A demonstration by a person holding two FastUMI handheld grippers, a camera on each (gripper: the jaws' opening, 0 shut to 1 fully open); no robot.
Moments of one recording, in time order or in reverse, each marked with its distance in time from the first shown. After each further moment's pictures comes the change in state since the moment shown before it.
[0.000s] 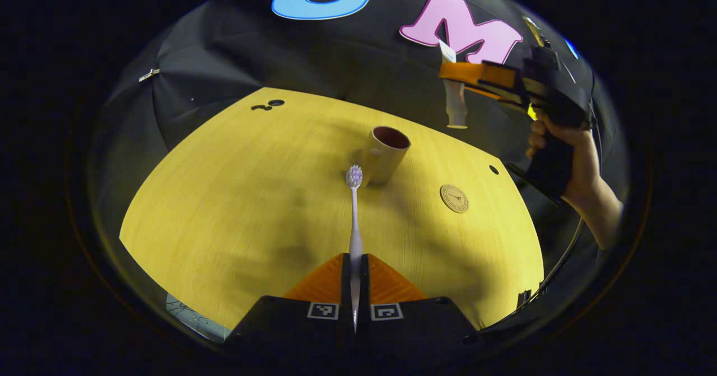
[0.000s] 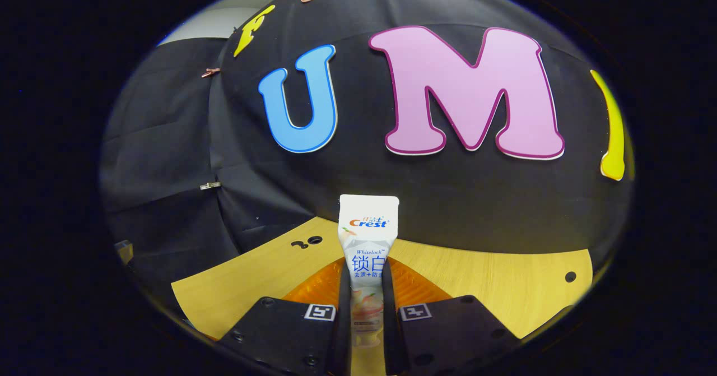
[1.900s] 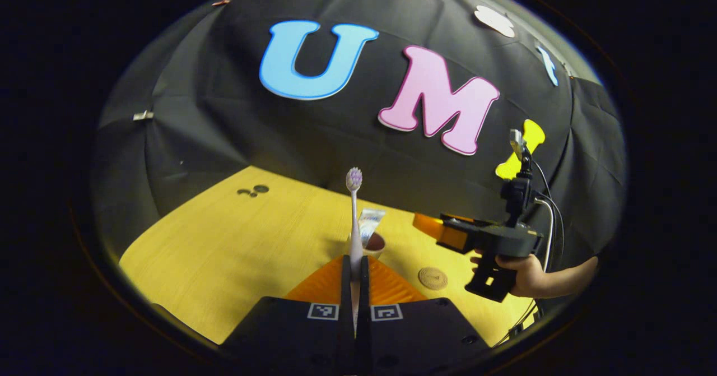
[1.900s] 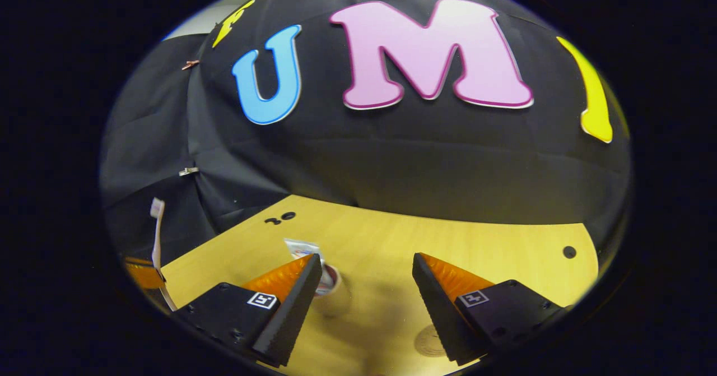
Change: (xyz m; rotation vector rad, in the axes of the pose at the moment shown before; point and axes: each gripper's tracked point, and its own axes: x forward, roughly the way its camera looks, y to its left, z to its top) left arm -0.014 -0.042 0.134 0.056 -0.447 -0.115; right arm -0.038 -0.092 -0.076 0.017 0.098 -0.131
